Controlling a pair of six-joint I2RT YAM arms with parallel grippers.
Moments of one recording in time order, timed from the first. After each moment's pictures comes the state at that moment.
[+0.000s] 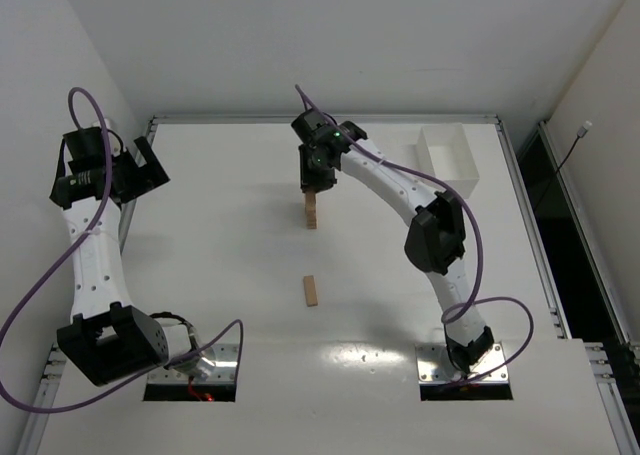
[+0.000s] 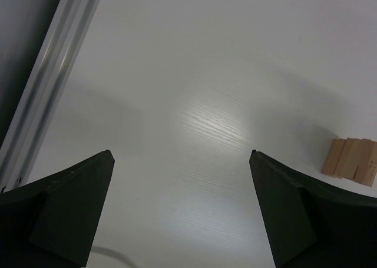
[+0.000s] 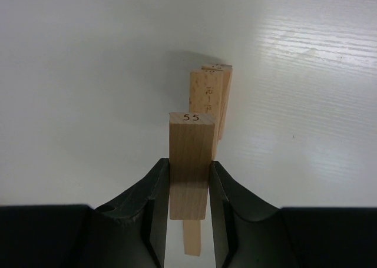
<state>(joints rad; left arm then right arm) 0.38 1.24 1.34 -0.83 0.12 -0.19 0.68 2.23 2.16 -0.98 0.10 0.59</state>
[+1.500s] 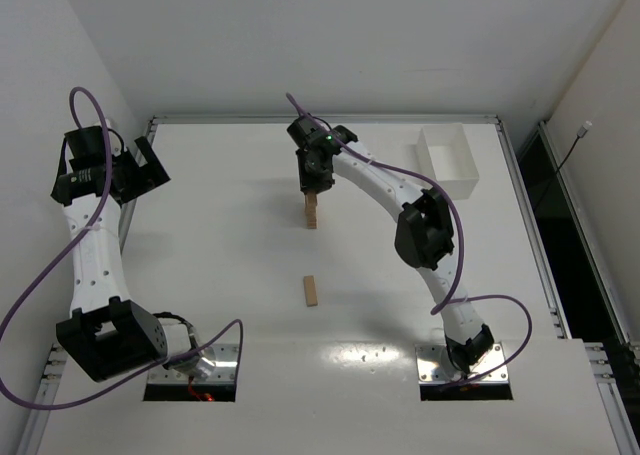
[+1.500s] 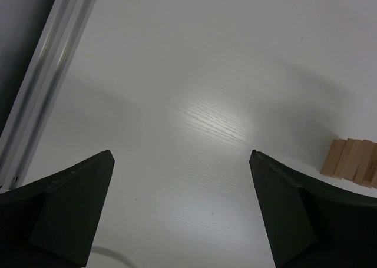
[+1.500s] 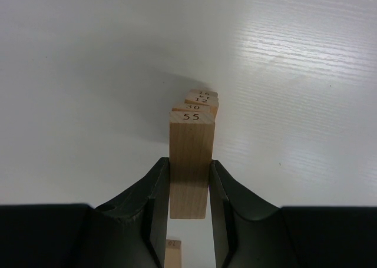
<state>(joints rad) 0.38 1.26 1.35 -0.83 0.12 -0.20 0.68 2.34 2.22 -0.96 0.15 0.51</state>
